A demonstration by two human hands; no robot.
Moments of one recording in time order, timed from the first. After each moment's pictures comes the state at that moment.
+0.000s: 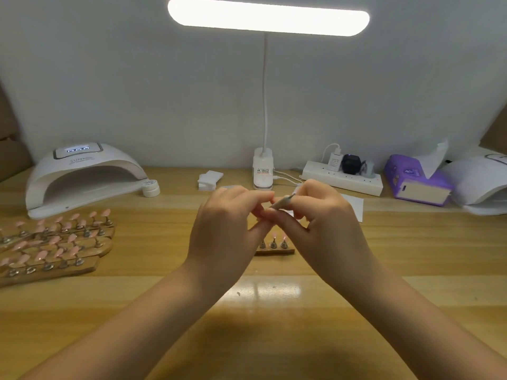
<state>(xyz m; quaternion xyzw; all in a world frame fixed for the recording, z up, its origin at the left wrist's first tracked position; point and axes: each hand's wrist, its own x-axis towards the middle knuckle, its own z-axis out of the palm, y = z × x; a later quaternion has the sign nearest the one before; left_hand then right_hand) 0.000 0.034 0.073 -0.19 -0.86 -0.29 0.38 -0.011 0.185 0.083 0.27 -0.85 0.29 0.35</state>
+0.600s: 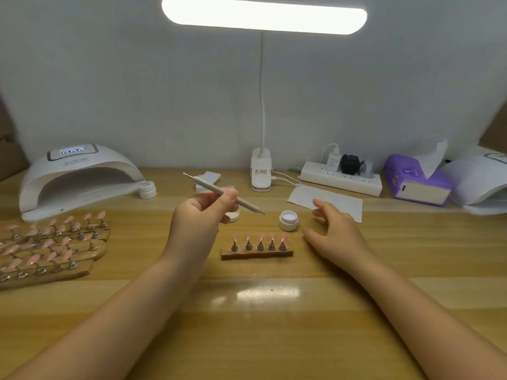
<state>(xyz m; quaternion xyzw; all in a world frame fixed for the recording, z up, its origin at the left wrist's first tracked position) -0.029 0.010 0.059 0.04 -0.68 -0.71 0.16 -0.087 0.246 0.012 0.07 -0.93 0.34 0.11</state>
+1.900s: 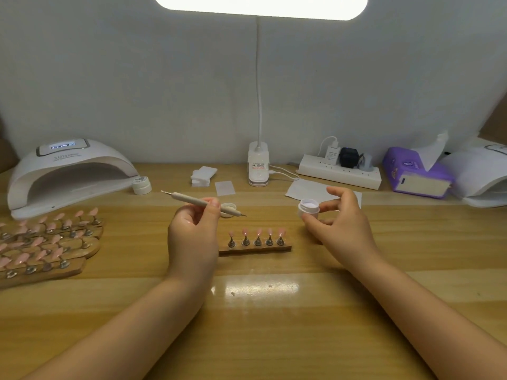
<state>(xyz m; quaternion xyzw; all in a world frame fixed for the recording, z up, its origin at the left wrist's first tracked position) -0.026 0.021 0.029 0.10 -0.65 -0.71 0.24 -0.072 0.239 0.021 0.03 -0.86 0.48 0.18</state>
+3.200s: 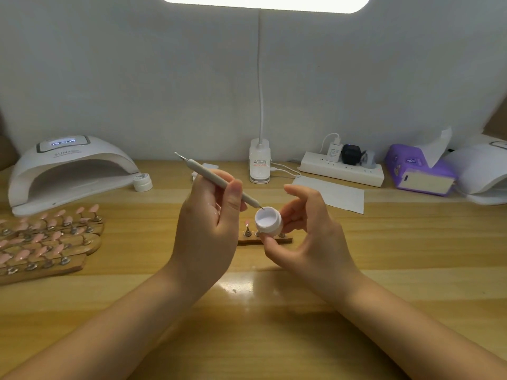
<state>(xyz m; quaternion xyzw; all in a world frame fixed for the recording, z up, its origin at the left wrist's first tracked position) -0.011 0.029 0.058 -0.14 -0.76 -0.53 0.36 -0.021 0.189 0.034 0.27 -0.82 0.43 0.26</state>
